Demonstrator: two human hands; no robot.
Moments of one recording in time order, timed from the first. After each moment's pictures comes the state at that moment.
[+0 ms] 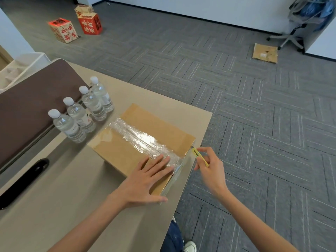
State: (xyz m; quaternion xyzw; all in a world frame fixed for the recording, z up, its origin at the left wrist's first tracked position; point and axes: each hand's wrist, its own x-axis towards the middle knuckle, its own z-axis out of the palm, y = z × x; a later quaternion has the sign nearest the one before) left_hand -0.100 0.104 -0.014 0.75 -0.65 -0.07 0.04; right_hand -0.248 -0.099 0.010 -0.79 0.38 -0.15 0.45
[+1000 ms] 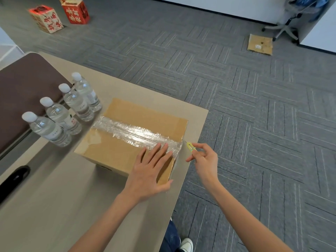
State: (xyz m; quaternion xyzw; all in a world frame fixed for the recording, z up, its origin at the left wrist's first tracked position) left_hand -0.094 0.045 -0.028 0.82 -0.56 -0.02 0.11; right_hand -0.207 -0.123 -0.013 -0.64 0.42 -0.23 0.60
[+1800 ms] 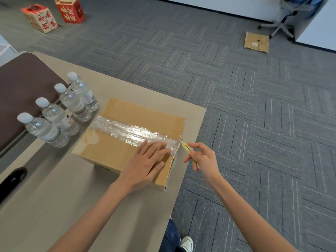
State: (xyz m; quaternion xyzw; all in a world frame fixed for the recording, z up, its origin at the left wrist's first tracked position) left_hand -0.064 0.042 -0.027 0.78 -0.60 -0.06 0.17; right_hand -0.216 -0.133 -0.004 -0.61 0.37 -0.15 0.68
